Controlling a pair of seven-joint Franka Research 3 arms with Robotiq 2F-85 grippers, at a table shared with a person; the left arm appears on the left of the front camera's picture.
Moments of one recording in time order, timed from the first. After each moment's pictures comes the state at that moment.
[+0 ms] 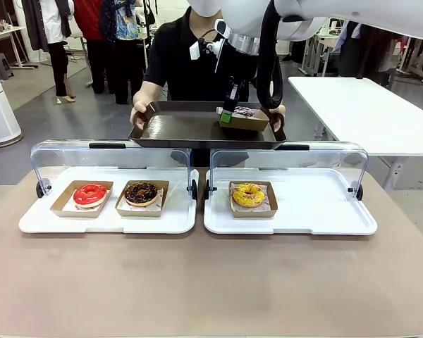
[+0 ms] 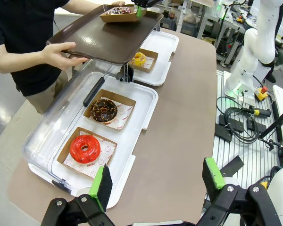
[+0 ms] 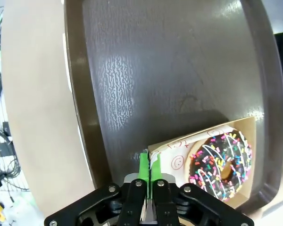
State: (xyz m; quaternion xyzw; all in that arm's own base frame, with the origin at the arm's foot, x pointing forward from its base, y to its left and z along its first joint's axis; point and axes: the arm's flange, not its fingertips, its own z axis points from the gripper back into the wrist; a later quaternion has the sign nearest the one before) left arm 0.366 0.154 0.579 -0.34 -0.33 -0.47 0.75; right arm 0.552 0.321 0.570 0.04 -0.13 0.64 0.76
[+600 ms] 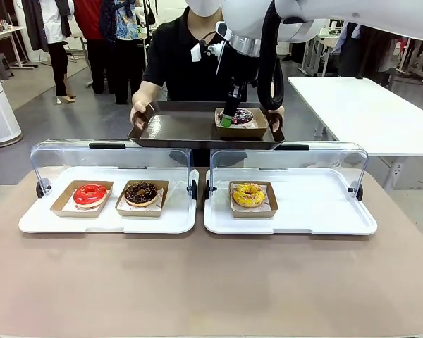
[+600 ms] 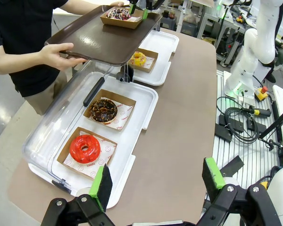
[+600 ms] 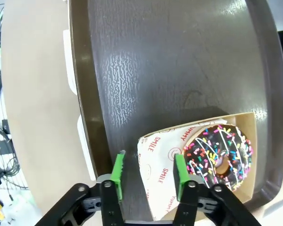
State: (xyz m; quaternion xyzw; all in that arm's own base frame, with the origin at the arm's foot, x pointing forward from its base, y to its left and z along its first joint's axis) left arm 0.366 0.154 0.579 -0.34 -0.33 -0.47 0.75; right arm 0.553 0.319 0.568 0.04 -0.13 0.64 0.75
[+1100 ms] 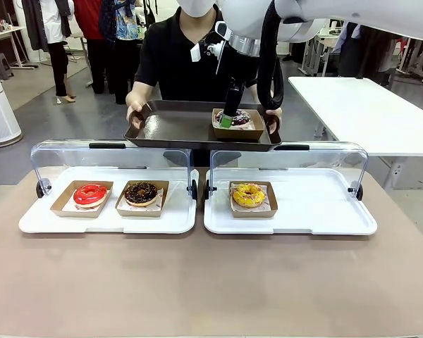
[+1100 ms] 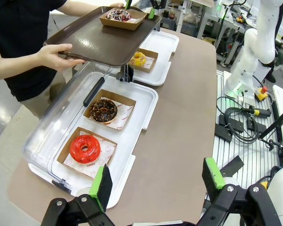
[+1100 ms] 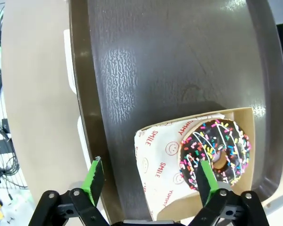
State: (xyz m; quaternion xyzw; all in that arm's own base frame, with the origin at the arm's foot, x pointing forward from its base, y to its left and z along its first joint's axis) left arm 0.366 0.154 0.579 -0.34 -0.33 -0.47 0.75; right arm 0.552 0.320 0.568 0.04 -0.13 0.65 0.75
